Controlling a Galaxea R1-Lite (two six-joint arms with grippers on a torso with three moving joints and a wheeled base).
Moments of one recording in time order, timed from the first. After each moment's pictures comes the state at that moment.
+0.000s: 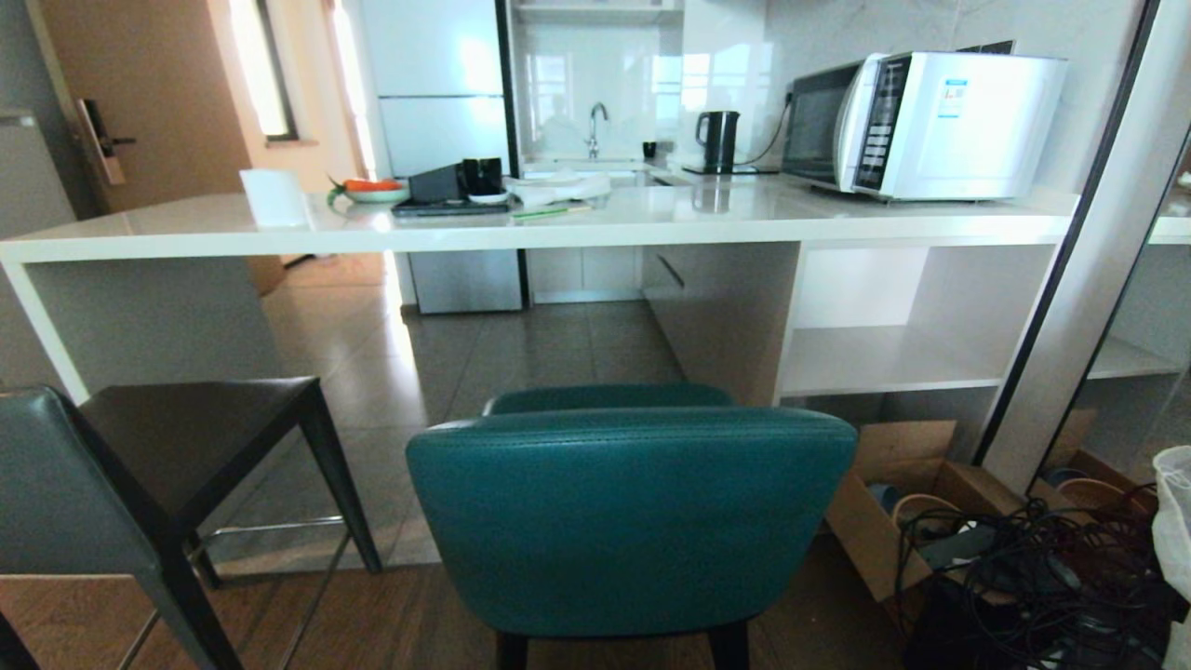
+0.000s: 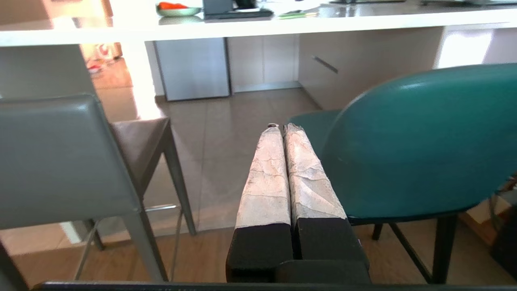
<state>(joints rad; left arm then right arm) -0.01 0.18 -0.68 0.38 -0.11 0.03 0.16 0.27 -0.85 0.31 -0.05 -0.04</state>
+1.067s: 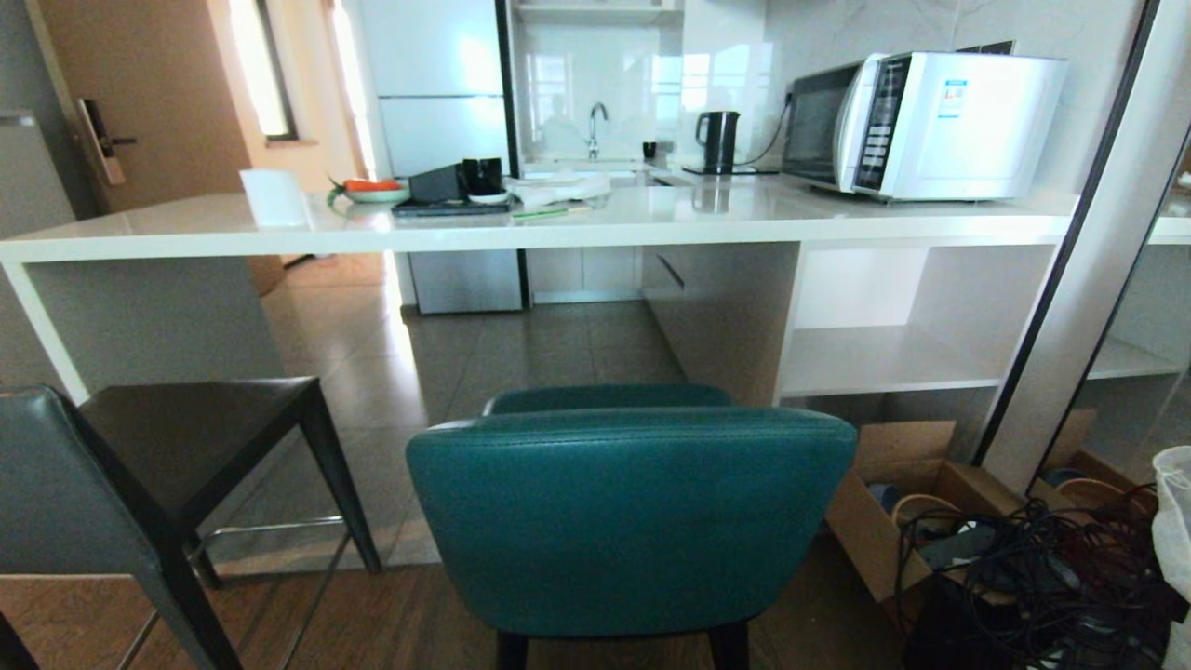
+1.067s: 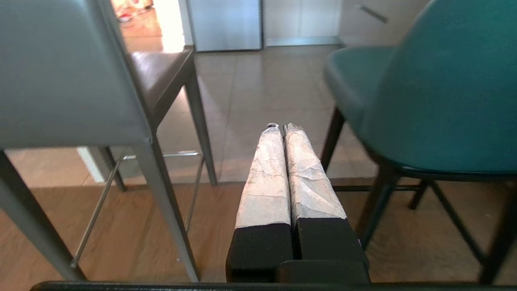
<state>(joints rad) 0.00 0.00 -0.21 0.21 0.02 0.04 -0.01 0.01 -0.35 0.33 0.13 -0.04</state>
